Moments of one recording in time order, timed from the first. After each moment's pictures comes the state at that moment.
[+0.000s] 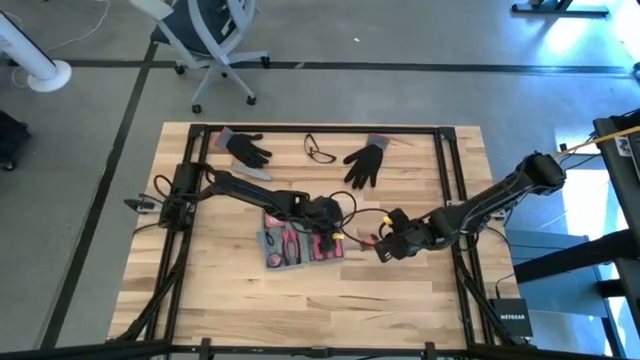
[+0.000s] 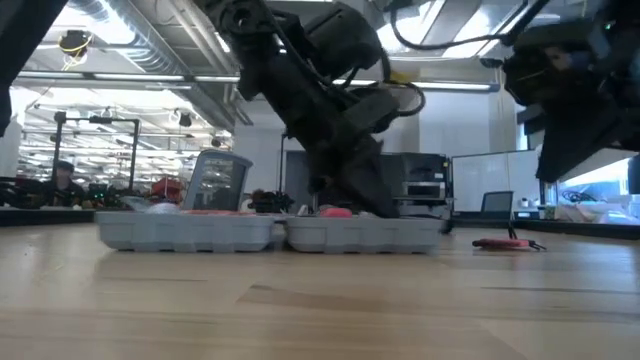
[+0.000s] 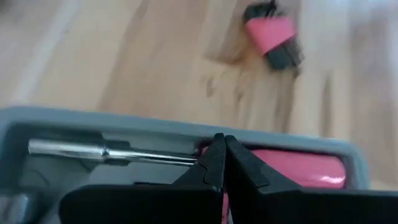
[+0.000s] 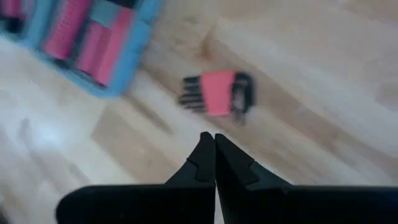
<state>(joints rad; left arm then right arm) -0.02 2.10 1.28 -0.13 -0.01 -0.31 0.44 1.28 0.69 -0.57 0.24 1.41</state>
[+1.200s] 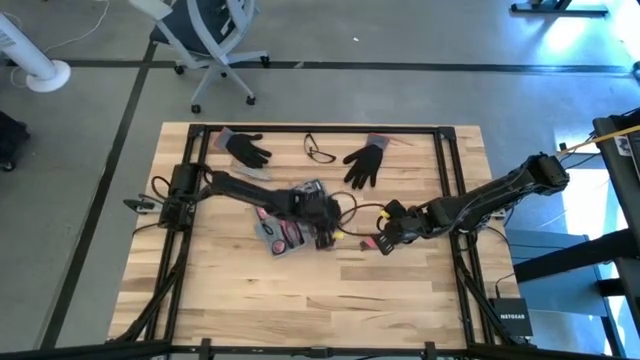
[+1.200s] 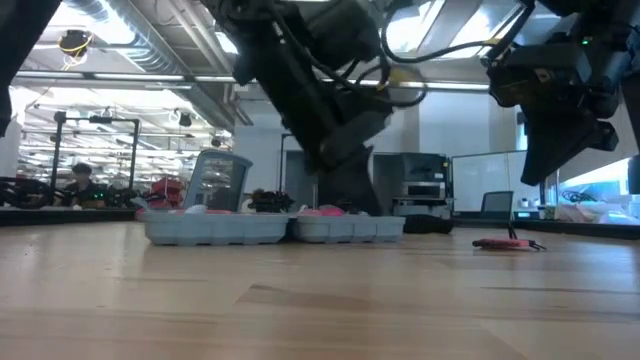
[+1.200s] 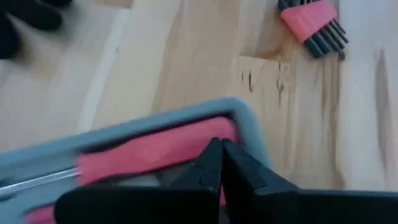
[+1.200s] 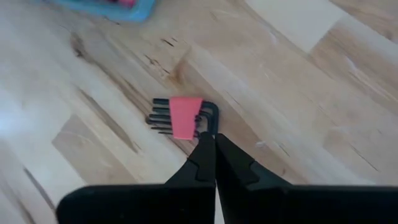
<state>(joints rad) -0.05 2.03 1.31 -0.20 -0.16 -0.15 0.32 1.25 0.69 -0.62 0.21 1.16</state>
